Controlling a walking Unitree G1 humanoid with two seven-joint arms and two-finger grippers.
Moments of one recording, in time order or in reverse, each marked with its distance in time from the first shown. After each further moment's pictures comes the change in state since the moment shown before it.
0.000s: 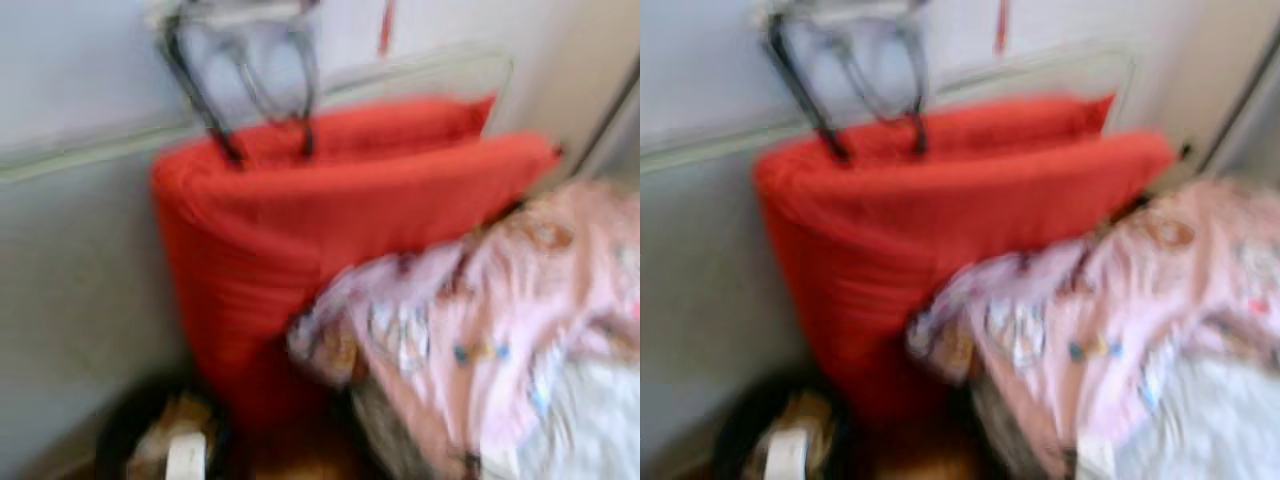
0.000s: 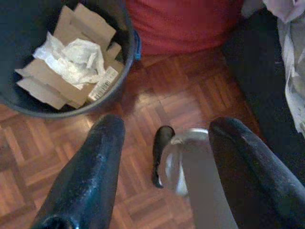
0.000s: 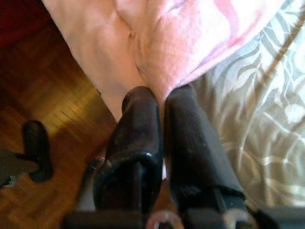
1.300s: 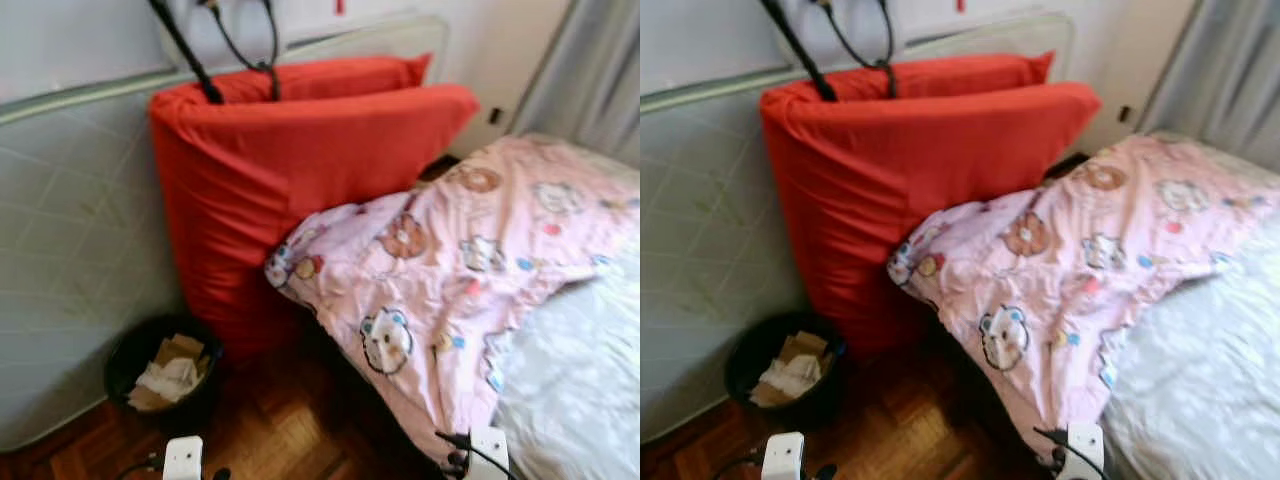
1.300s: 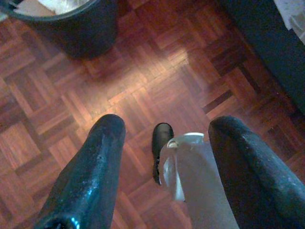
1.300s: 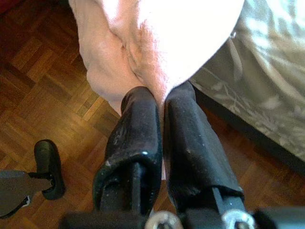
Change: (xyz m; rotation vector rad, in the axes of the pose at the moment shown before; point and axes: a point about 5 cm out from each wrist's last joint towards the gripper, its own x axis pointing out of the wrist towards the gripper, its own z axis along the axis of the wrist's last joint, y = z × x) left arm 0.001 0.001 0.003 0.029 -0.009 -0.009; right arm 0.002 0.011 0.013 0.032 -0.077 0.042
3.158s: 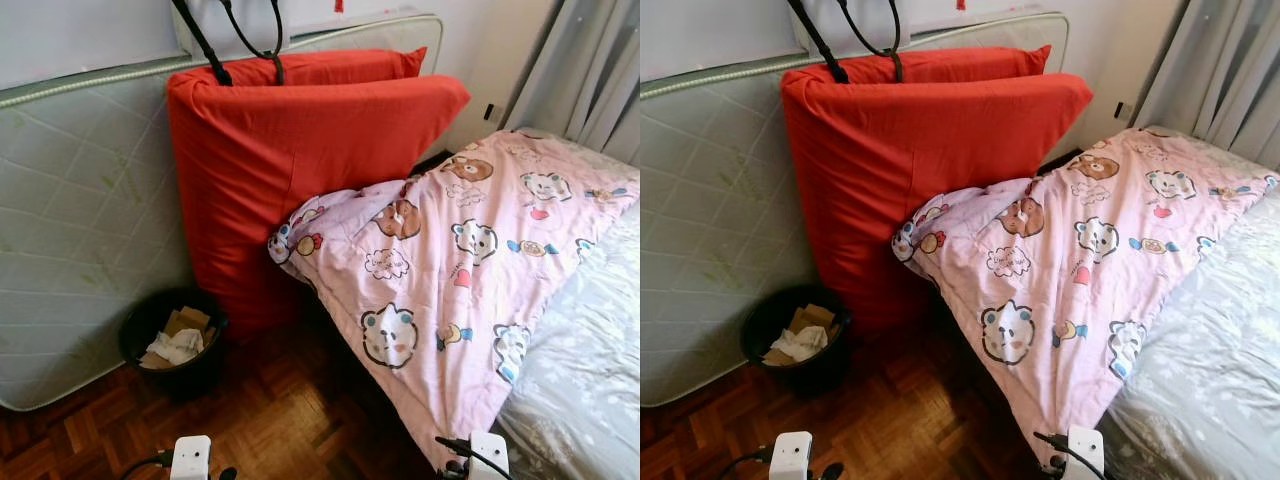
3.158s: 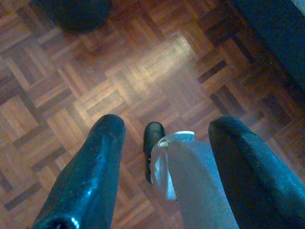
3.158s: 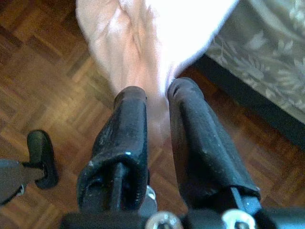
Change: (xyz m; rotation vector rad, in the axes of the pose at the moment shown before) left arm 0.000 -0.007 0.000 0.042 -0.003 -0.024; right arm -0.002 -0.001 -0.011 0.007 0.064 -0.009
